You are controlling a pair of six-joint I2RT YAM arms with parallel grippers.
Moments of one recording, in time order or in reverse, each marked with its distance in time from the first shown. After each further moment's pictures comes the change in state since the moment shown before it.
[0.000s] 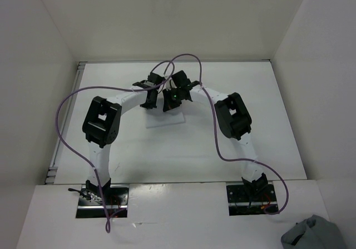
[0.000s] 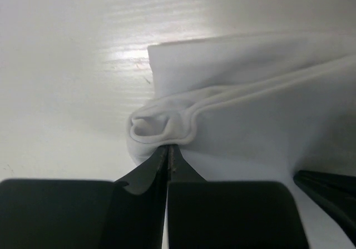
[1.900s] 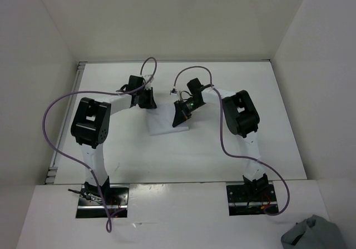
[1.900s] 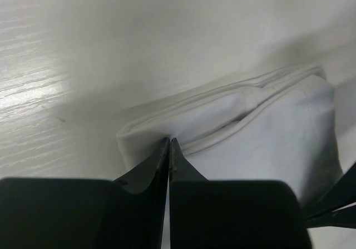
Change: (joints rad) left arm 0.166 -0.066 -0.235 0.418 0.637 -0.028; right arm -0.125 -0.037 -0.189 -0.206 -0.600 -0.358
